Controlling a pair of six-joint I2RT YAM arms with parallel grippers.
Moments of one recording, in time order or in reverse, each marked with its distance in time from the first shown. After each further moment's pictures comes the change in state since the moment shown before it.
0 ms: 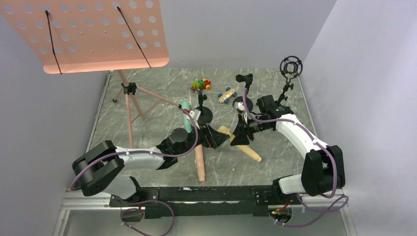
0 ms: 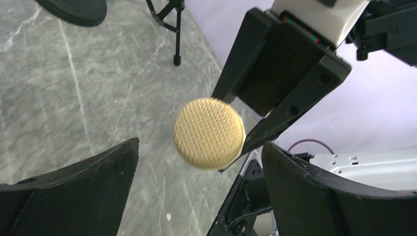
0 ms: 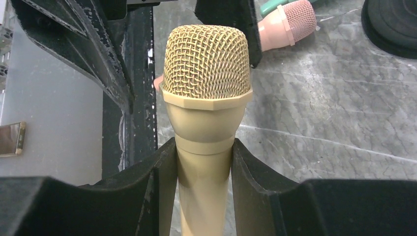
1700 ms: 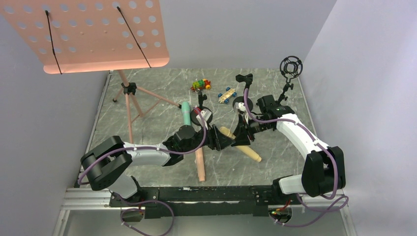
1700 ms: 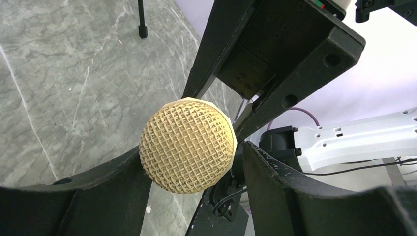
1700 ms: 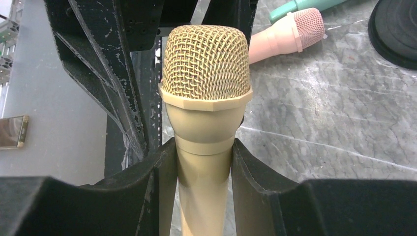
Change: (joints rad) left arm -0.015 0.113 0.107 -0.009 0.171 0.000; right arm -0.001 -0.008 0.017 -0.066 -0.026 -0.070
